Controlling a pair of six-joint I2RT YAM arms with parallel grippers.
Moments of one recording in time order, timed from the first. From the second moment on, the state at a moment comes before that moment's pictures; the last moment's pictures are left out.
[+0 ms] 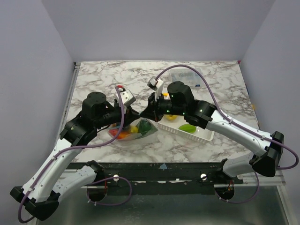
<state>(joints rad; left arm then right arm) -0.60 0.84 1.08 -0.59 0.46 0.05 0.94 1.40 1.36 -0.35 -0.31 0.21</state>
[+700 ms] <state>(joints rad) -0.60 0.76 1.12 -0.75 0.42 0.04 0.86 1.33 1.21 -0.22 -0.14 0.32</state>
